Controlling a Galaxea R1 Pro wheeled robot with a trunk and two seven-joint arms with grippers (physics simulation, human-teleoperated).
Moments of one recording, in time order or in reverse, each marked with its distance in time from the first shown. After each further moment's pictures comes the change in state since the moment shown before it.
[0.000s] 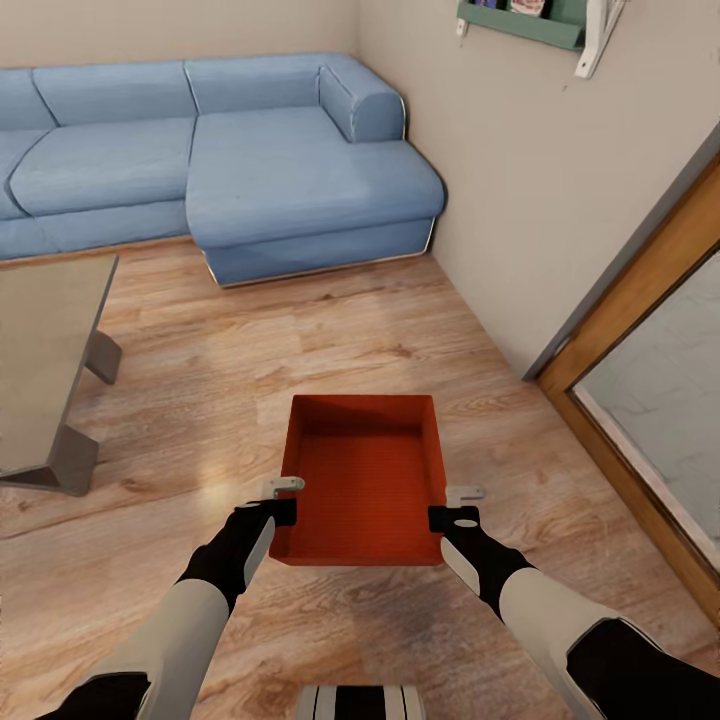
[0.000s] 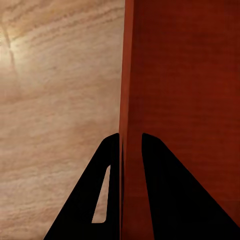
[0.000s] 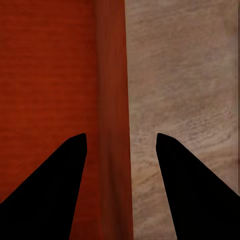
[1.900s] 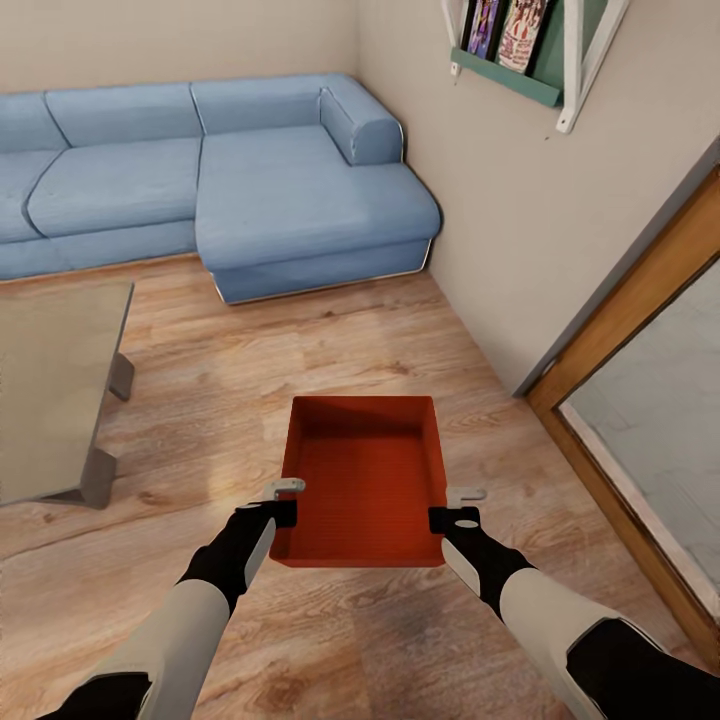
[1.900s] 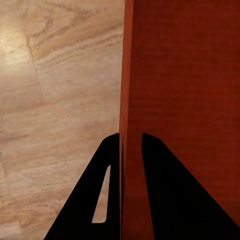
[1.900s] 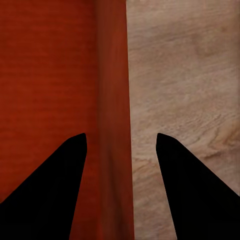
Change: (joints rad) left arm 0.001 -0.003 0.004 0.005 -0.004 0.000 0.002; right arm 0.000 0.000 -0.011 0.007 0.014 0.003 0.008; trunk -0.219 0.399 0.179
